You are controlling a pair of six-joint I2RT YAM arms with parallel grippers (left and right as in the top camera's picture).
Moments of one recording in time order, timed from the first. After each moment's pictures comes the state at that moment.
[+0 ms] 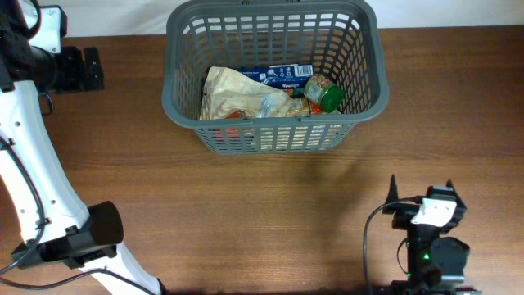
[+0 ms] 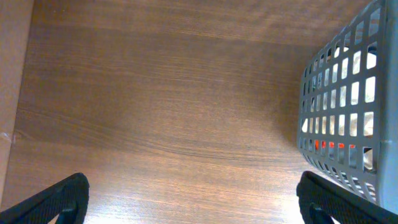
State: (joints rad) left arm 0.27 1.97 2.62 -1.69 0.04 0.16; right arm -0.06 0.01 0.11 -0.24 0.13 -0.10
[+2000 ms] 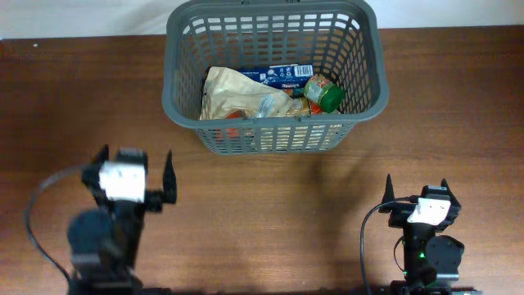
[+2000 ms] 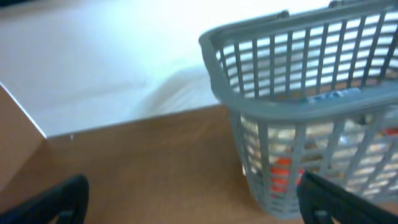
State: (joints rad) left arm 0.01 0.45 0.59 -0.30 0.03 0.18; right arm -0.05 0.01 0.06 -0.17 0.13 -0.10
